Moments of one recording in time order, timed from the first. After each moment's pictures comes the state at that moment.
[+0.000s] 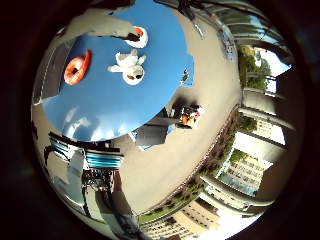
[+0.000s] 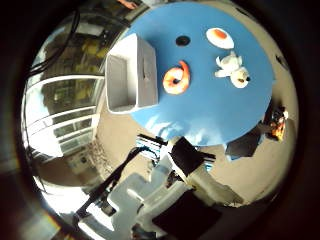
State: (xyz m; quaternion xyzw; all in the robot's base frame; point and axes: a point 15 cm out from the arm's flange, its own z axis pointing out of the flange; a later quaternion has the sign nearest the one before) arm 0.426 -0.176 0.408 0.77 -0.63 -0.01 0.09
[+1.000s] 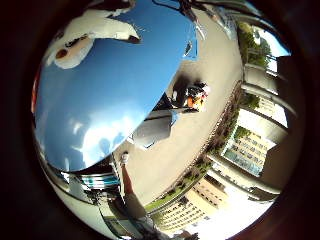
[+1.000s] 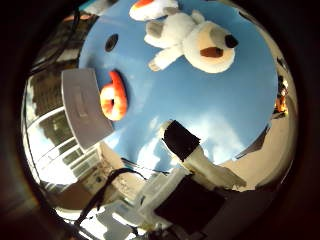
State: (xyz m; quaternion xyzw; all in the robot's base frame) arm 0.472 -0.290 0.194 0.68 -0.72 -0.07 0.13
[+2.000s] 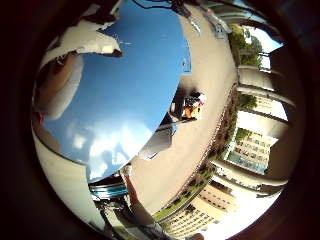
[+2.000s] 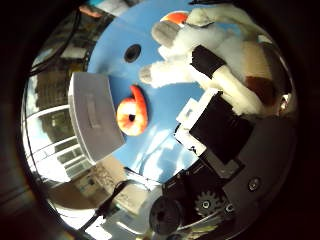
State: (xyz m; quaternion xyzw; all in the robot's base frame) arm 0.494 -0.220 0.316 0.71 -0.70 0.00 0.07
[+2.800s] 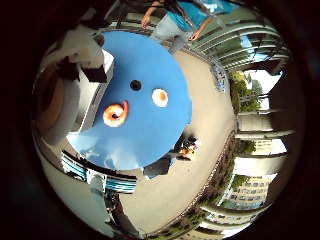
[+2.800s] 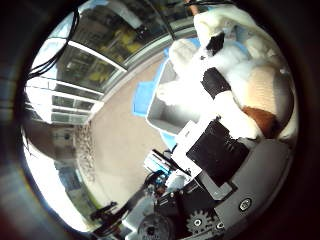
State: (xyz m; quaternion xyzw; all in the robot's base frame) arm 0.442 0.118 0.469 0.86 -0.51 0.05 -0.03
